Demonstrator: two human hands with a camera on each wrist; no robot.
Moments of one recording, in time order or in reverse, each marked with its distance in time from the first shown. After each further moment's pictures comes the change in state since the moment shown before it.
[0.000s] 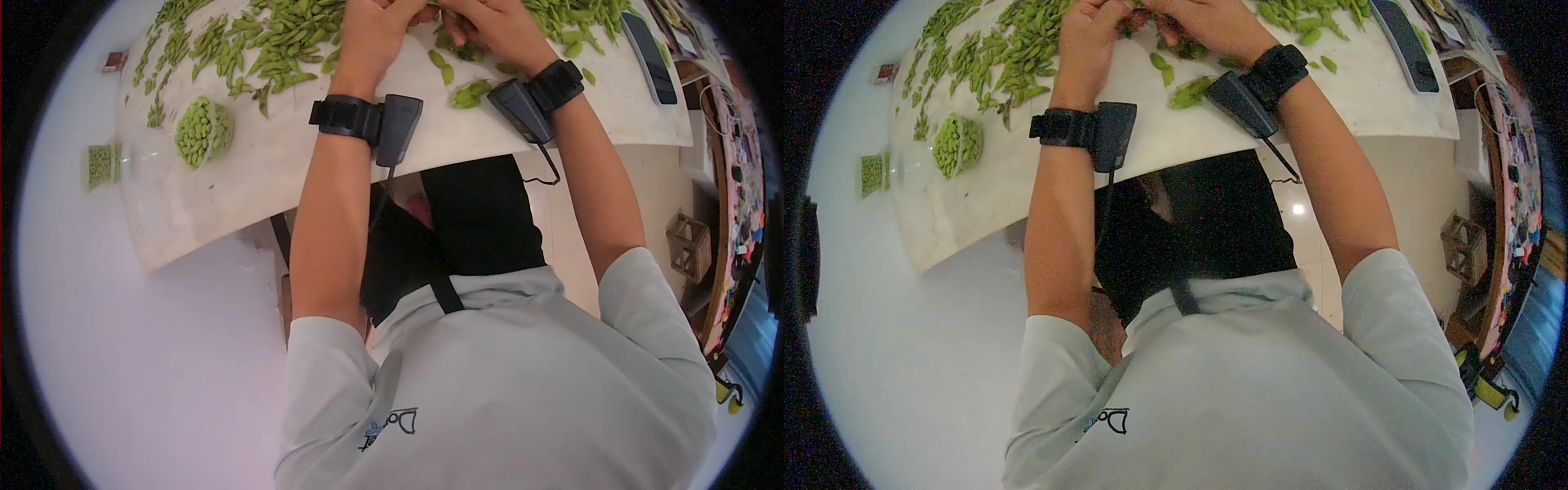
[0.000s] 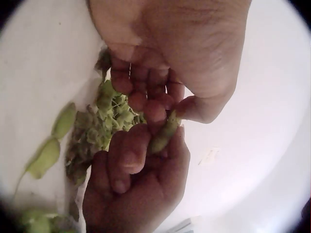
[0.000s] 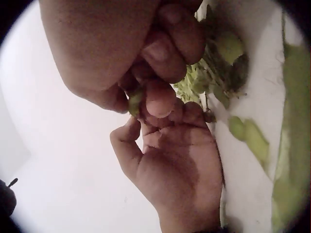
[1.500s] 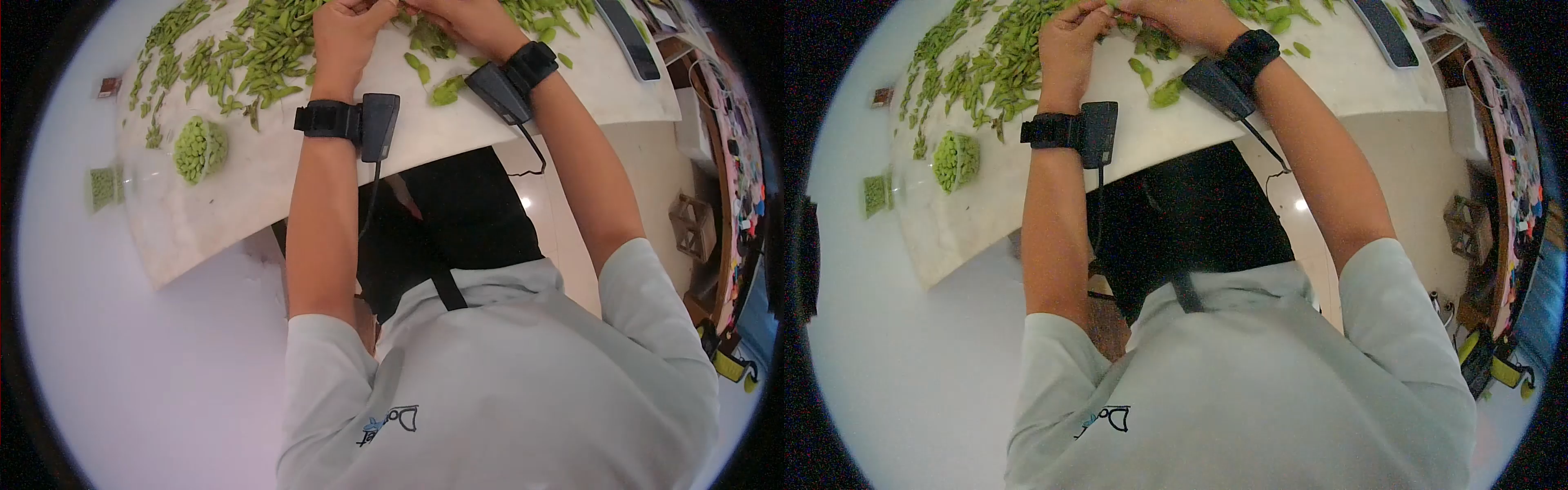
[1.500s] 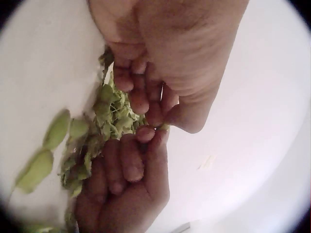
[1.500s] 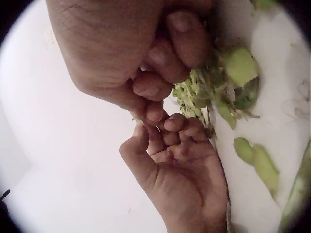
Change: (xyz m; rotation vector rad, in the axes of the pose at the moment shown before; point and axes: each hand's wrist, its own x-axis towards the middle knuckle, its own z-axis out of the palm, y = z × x) left_hand 0.004 -0.004 0.002 0.179 0.084 -0.039; right_hand 0.003 0.004 -0.006 0.036 0.094 0.033
